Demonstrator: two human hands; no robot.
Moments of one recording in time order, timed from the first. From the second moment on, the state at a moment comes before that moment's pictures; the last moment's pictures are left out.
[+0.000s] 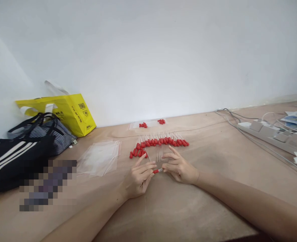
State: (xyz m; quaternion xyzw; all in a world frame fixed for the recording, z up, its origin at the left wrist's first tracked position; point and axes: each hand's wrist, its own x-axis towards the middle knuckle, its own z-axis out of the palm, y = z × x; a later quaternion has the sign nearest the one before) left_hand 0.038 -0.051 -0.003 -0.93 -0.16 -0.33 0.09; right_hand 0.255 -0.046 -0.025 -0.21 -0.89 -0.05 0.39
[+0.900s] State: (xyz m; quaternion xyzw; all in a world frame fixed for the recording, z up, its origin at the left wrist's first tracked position) left_hand 0.015 -0.021 0.011 -0.78 -0.51 -0.35 0.01; right_hand 0.263 -0.023 -0.040 -0.46 -0.78 0.01 0.43
